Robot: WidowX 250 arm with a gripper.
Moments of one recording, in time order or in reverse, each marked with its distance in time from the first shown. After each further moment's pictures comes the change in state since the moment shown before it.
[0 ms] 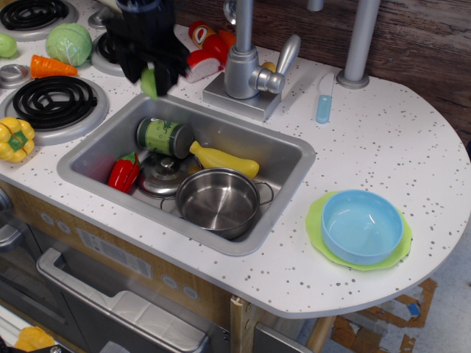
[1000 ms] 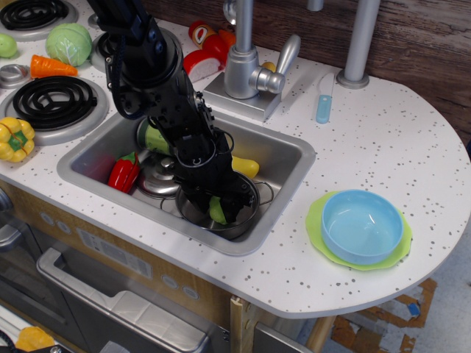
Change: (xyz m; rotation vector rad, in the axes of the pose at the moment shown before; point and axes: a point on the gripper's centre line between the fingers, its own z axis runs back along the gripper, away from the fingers) arm -0.058 -0.135 -0.100 -0.233 -0.043 0.145
